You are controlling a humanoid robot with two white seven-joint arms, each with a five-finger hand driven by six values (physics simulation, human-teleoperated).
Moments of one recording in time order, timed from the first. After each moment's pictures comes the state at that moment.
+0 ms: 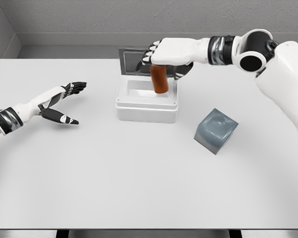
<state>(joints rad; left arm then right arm) -0.59 0.60 -0.60 -0.85 0.38 -0.52 -0.61 -1.05 -0.42 0.77 -1.19 0.49 -0.61 0.61</state>
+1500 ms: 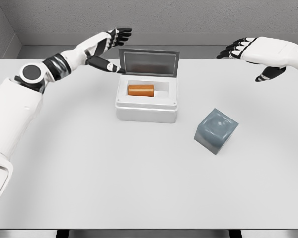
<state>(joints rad) -0.94 0.27 -0.60 -0.66 0.34 -0.33 -0.61 -0.81 -0.81 0.53 -1.34 0.41 -0.61 0.61</state>
